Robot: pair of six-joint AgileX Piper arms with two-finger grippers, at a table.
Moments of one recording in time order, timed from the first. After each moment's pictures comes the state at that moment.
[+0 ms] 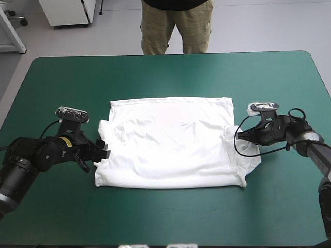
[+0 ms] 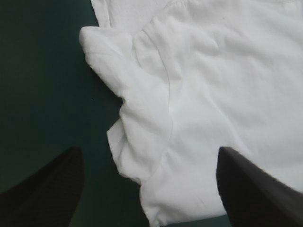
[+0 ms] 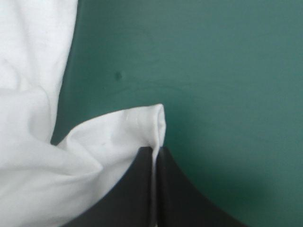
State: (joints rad) left arm -0.26 1.06 -0.92 -0.05 0.85 0.05; right arm 0.05 1.60 -0.94 0.20 0.48 -0.20
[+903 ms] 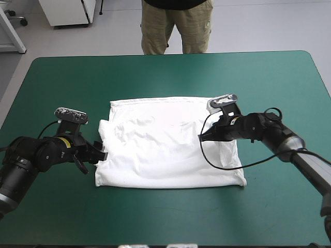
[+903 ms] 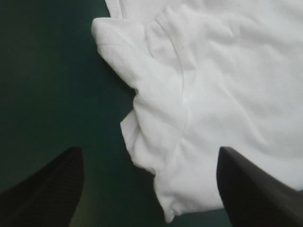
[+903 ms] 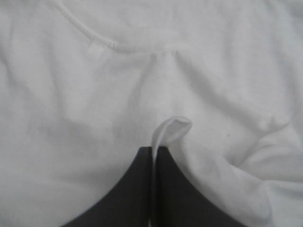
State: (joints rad) left arm -0.26 1.06 -0.92 0.00 0.88 0.05; right arm 0.39 1.51 -1.04 0.35 0.55 -0.27
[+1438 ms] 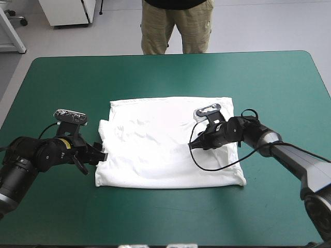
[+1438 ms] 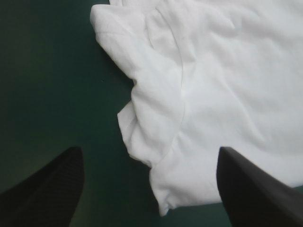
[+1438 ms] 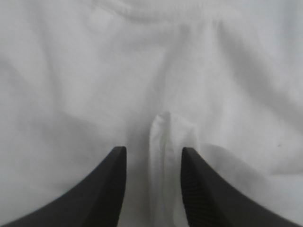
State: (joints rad) left arm -0.26 1.06 -0.92 0.00 0.90 0.01; right arm 0.46 1.62 -1.05 0.35 0.51 -0.27
